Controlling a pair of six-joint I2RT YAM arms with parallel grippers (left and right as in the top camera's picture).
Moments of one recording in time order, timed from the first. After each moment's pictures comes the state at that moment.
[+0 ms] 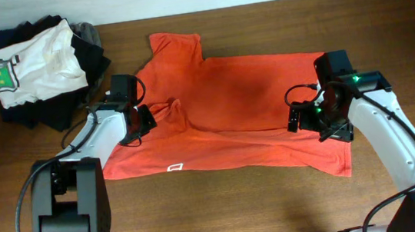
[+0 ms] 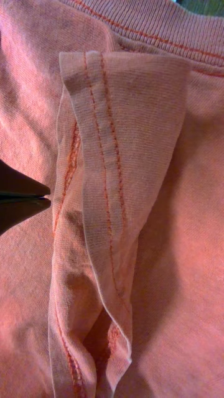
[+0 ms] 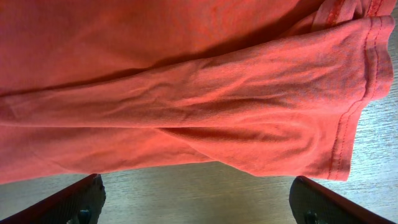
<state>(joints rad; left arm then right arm) -0.13 1.90 1.17 -0.55 -0.02 -0.49 0.05 1.53 1.17 -1.10 -0.11 0.37</state>
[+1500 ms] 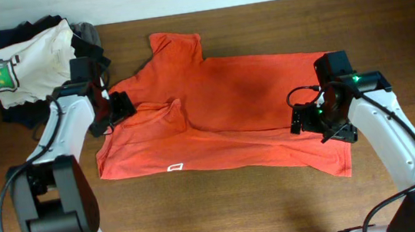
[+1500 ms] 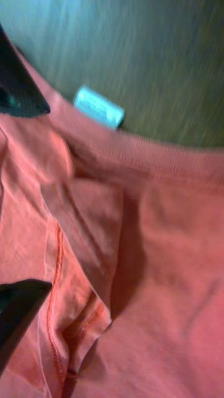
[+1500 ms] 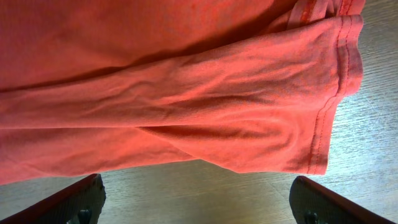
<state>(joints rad) 0.03 1.93 1.39 -0.78 0.08 -0.36 0.05 1.53 1.17 -1.12 -0.05 0.35</state>
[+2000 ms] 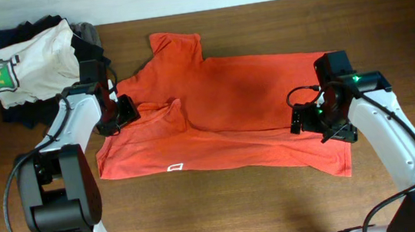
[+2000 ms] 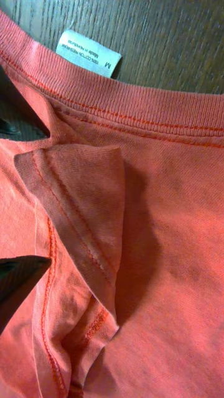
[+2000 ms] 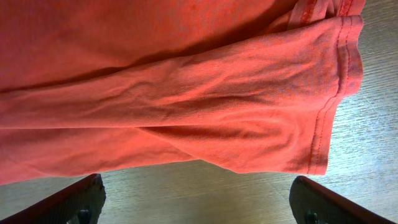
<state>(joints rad) 0.01 1.99 1.39 -0.75 0.13 -0.35 0.05 1.53 1.17 -1.12 -0.05 0.35</state>
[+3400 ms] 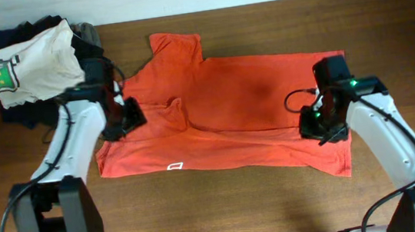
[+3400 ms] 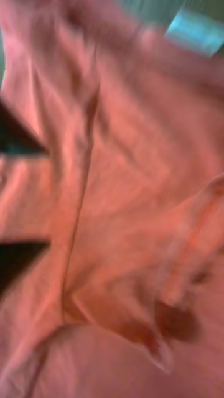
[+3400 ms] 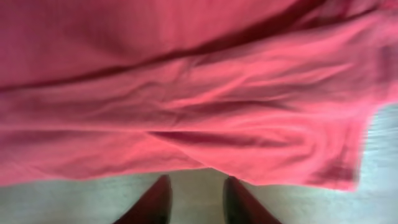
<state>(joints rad) -0.07 1.81 1.32 -0.89 0.13 -0.42 0.05 1.53 1.08 -1.02 -0.11 0.34</state>
